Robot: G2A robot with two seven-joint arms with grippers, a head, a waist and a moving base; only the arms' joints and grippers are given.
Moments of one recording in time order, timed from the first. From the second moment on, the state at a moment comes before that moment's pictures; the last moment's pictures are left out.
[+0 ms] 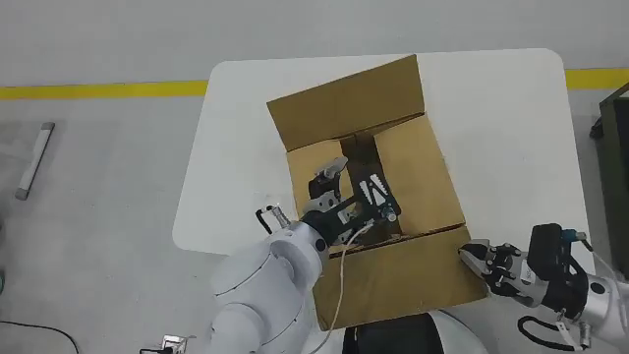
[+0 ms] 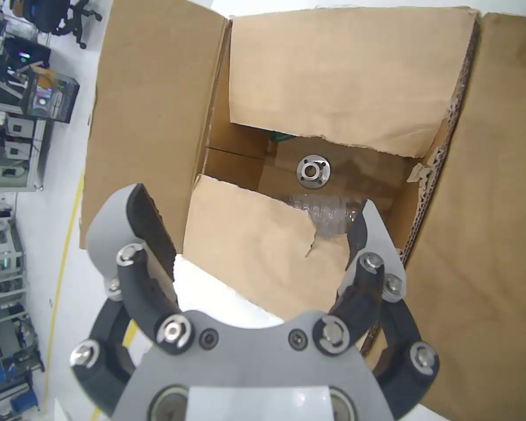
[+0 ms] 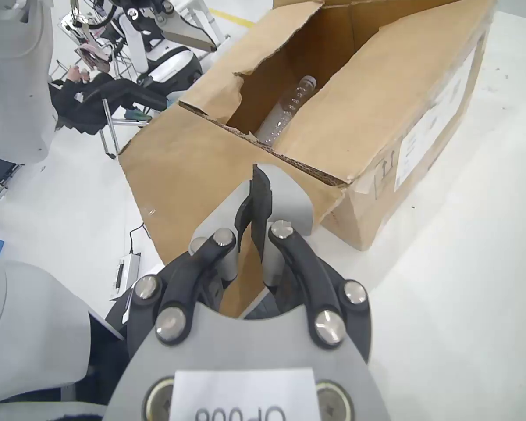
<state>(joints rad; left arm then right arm) 1.06 -1.37 -1.02 -2.27 1.54 -0.57 -1.19 -1.92 -1.08 1.84 -2.20 -0.60 -0.81 0.54</state>
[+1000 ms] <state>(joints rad) 1.04 -1.38 -0.99 -2.12 1.83 -0.39 -1.24 -1.89 -1.10 1.87 -2.22 -0.67 -0.64 0.22</state>
